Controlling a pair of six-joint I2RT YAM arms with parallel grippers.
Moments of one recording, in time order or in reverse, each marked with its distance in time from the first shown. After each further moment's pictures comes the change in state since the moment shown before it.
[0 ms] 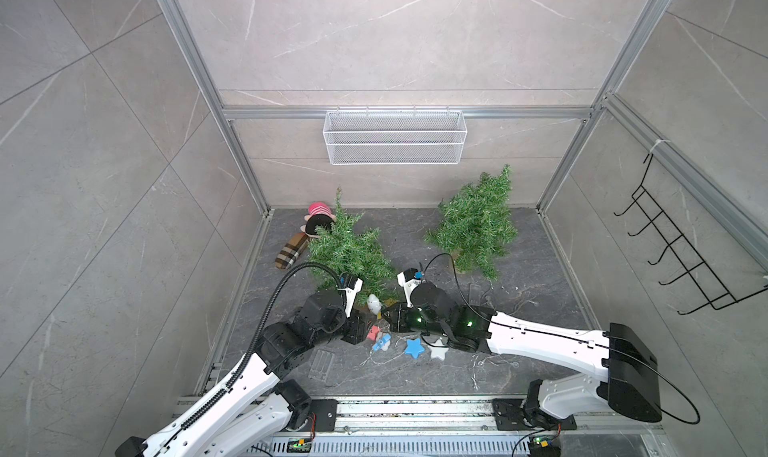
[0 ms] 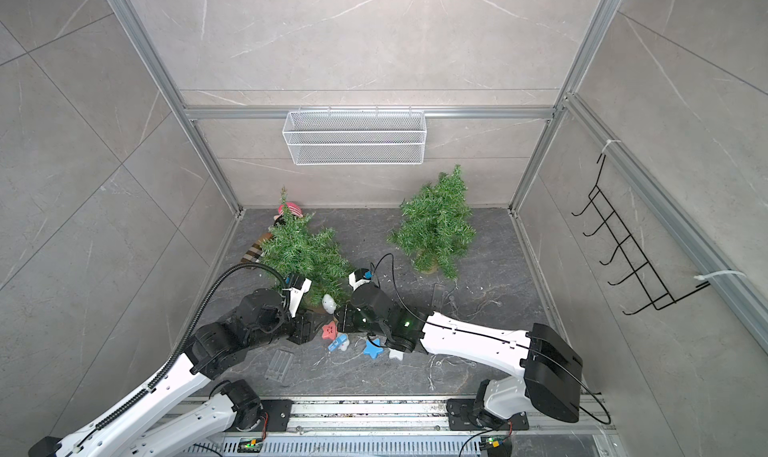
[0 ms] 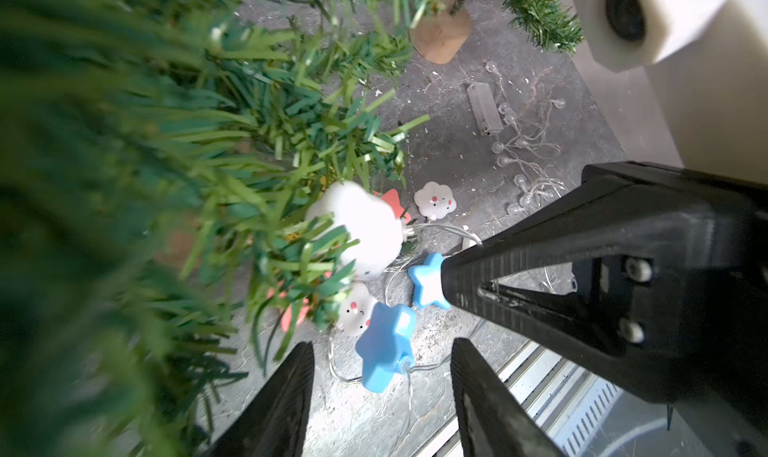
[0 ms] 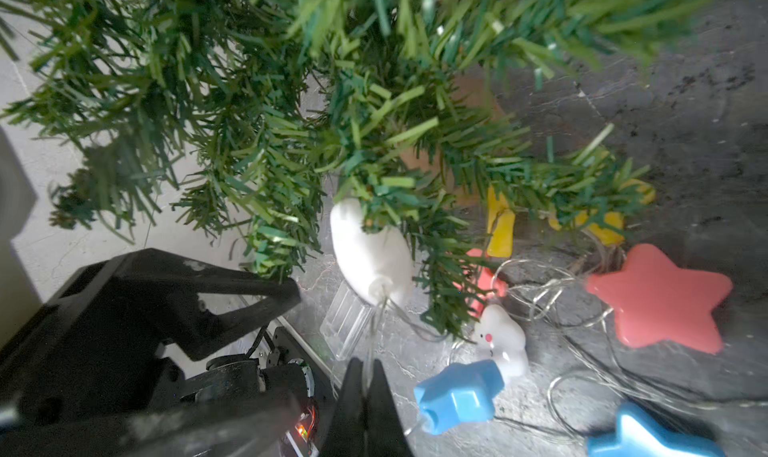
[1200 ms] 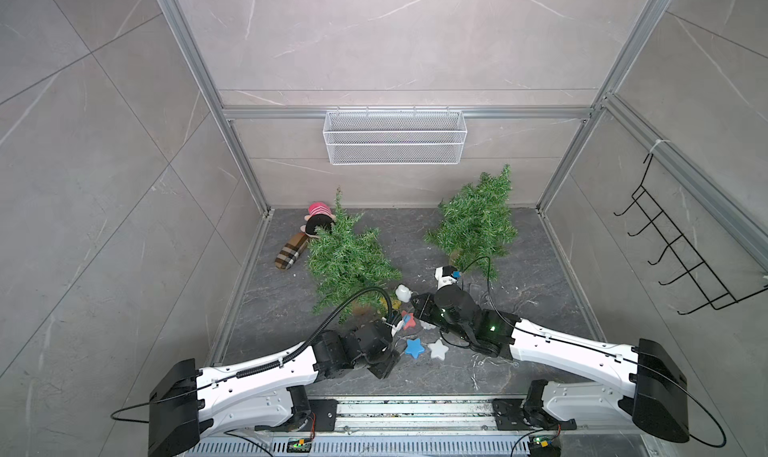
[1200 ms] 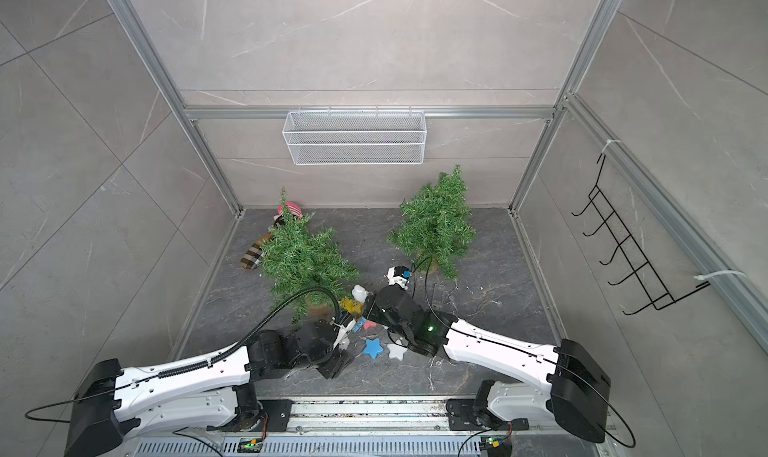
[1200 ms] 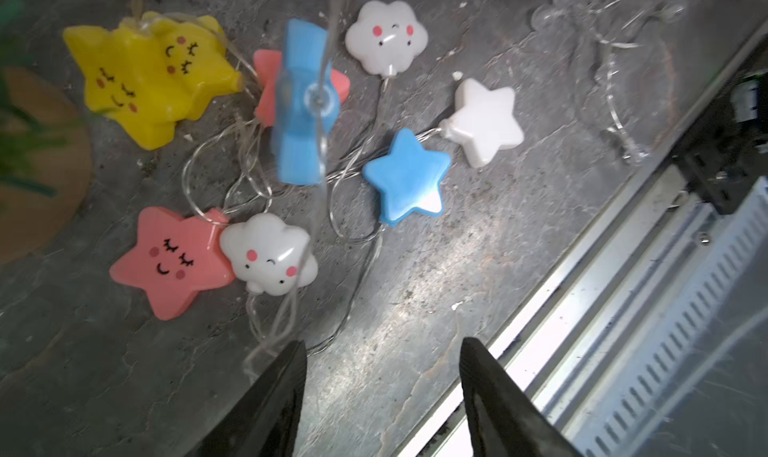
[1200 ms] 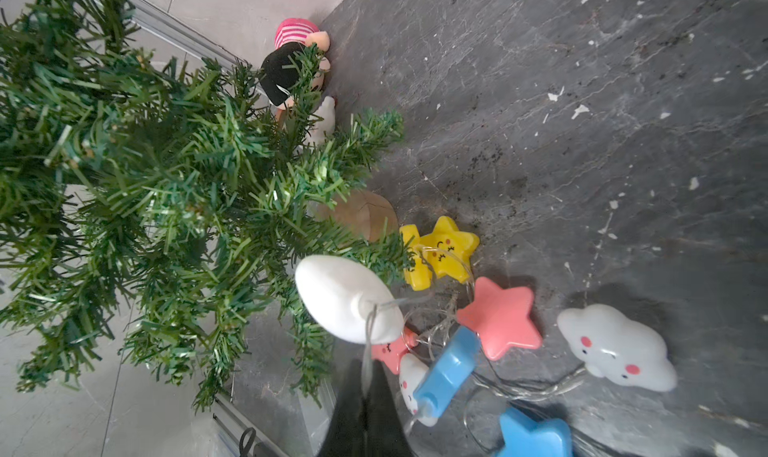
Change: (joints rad) left arm -0.419 0.283 -0.136 0.144 -0.199 -0.036; right arm -0.080 -0.166 -0.160 0.002 0.236 0.158
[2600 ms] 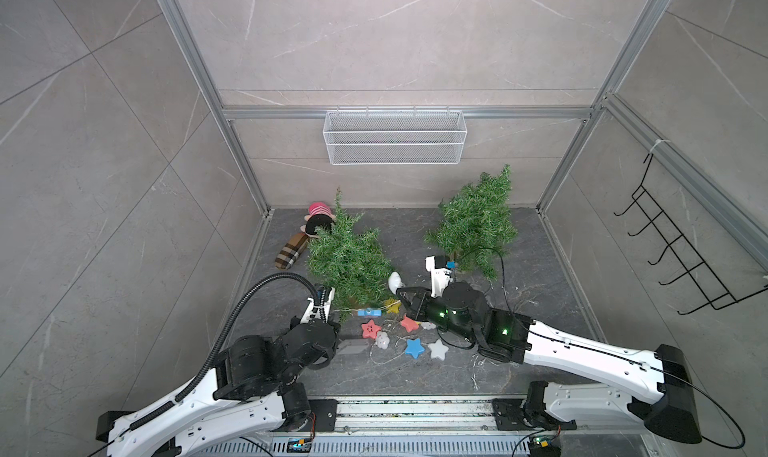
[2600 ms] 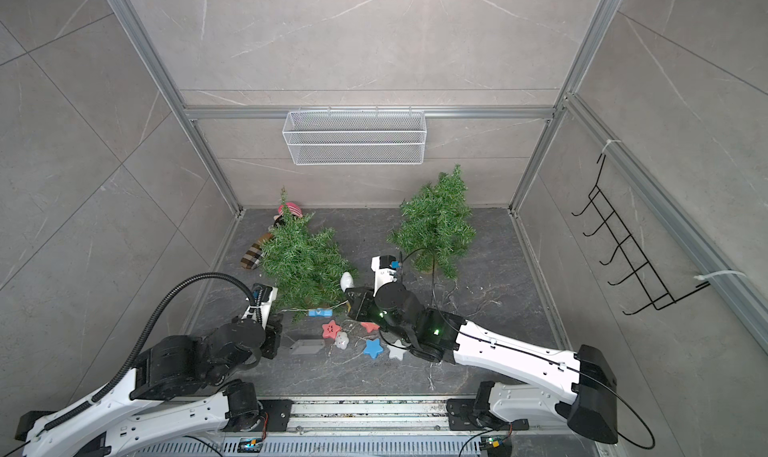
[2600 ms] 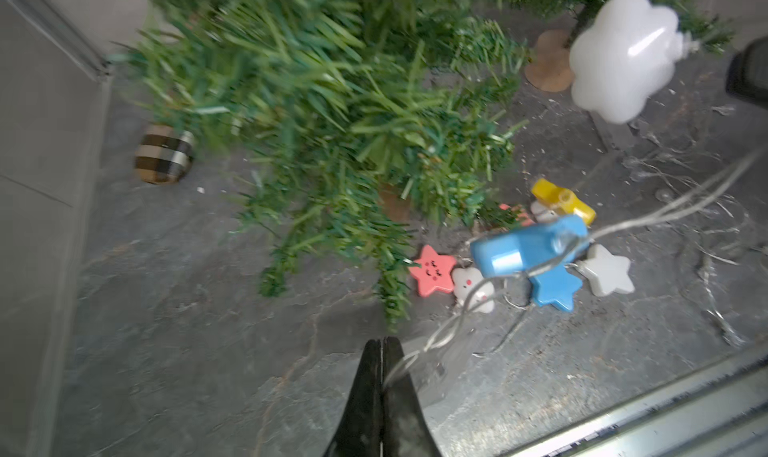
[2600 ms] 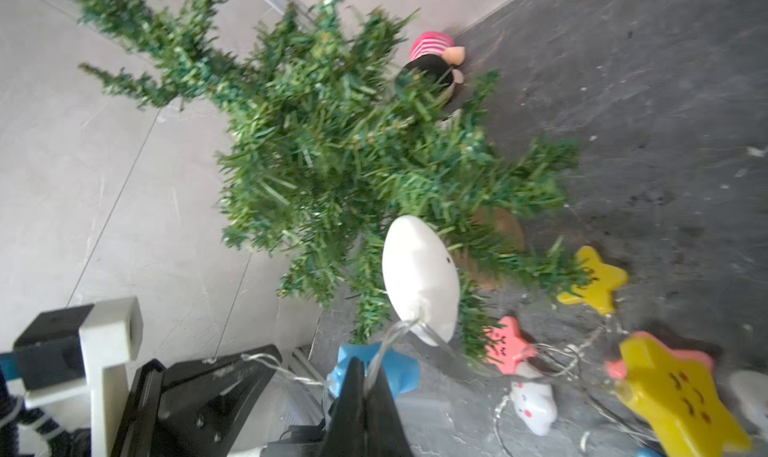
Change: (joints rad) left arm 0.000 -0.388 0.355 -0.621 -0.549 -0.126; right arm 0.127 -0.030 0.150 0.067 -0.035 -0.115
